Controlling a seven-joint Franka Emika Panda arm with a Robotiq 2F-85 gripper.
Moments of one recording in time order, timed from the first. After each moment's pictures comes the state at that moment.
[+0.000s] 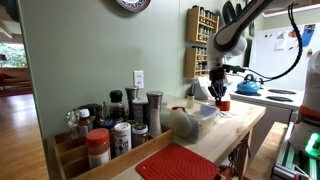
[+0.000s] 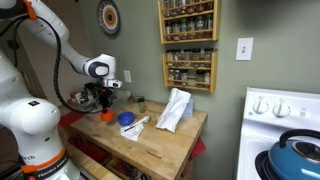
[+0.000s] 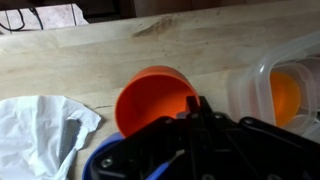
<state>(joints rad) 0.14 -0.22 0.11 -2.68 0.28 2.27 0.16</state>
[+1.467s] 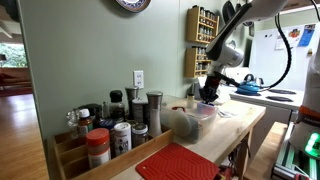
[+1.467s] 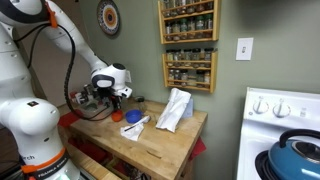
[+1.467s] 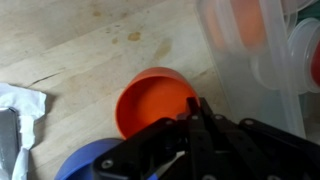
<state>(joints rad) 0.11 -0.06 0.07 -2.67 0.84 2.57 -0.18</state>
